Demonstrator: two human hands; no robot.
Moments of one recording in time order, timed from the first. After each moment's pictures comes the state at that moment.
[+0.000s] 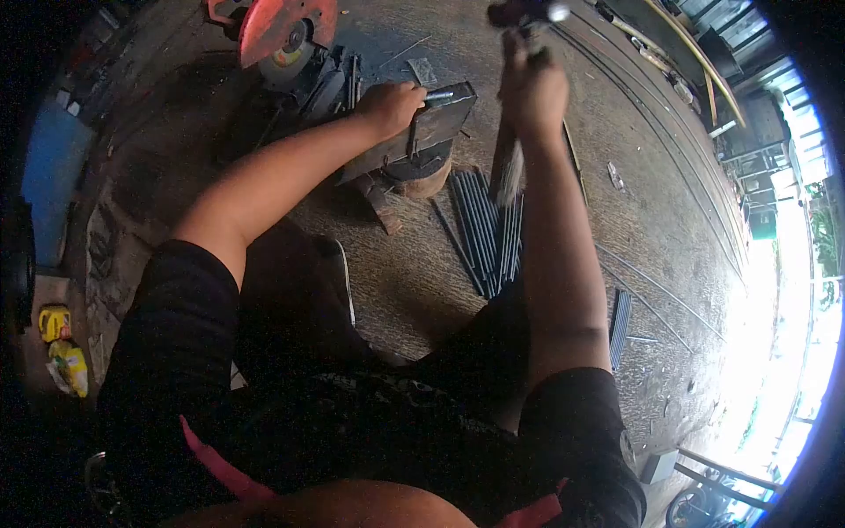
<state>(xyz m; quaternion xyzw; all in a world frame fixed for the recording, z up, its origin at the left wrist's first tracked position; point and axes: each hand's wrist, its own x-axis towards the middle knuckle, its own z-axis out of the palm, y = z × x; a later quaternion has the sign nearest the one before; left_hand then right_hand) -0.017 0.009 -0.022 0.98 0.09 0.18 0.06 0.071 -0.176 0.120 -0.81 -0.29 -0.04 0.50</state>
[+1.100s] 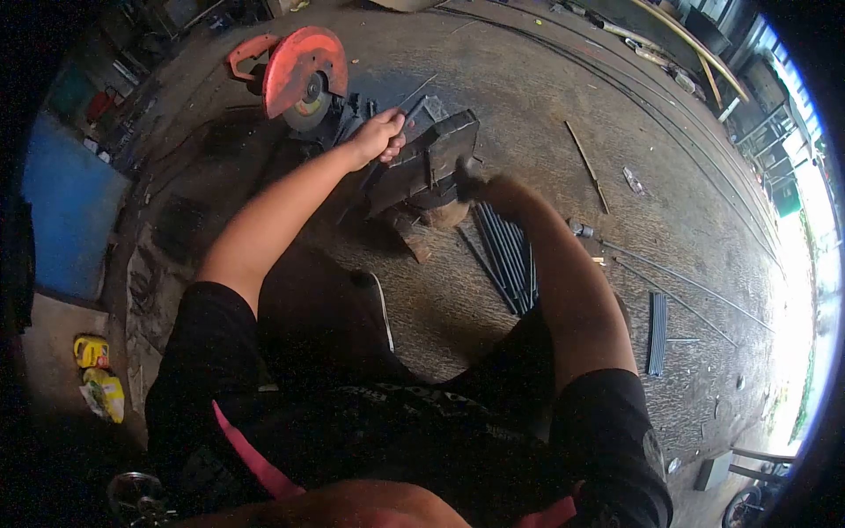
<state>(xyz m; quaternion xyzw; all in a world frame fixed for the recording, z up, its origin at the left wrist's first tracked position) -0.062 0.019 0.021 0.70 0.17 0.04 0.69 0.079 -0.222 -0.014 -0.84 -0.40 0.32 0.17</state>
